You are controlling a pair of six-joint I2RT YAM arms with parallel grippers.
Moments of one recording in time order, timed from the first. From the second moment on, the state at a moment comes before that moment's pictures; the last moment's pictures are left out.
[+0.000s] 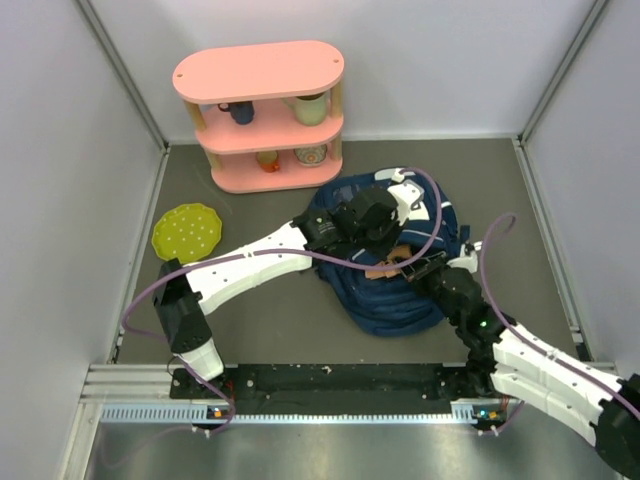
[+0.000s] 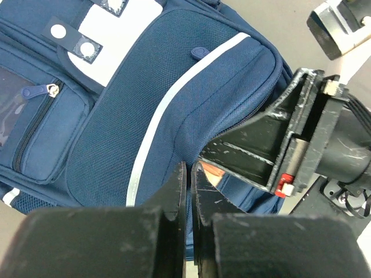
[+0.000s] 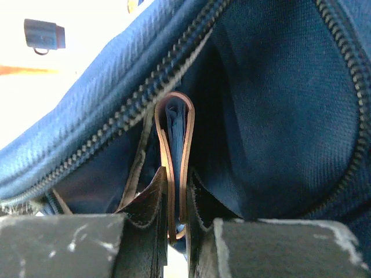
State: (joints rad) left arm -1.05 1.70 1.62 -0.55 -0.09 -0.19; right arm 0.69 0.67 0.24 0.14 0.30 1.33
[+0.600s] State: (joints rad) left arm -1.05 1.70 1.62 -0.54 -0.10 -0.21; right arm 0.60 1.05 0.28 0.46 0.35 1.32
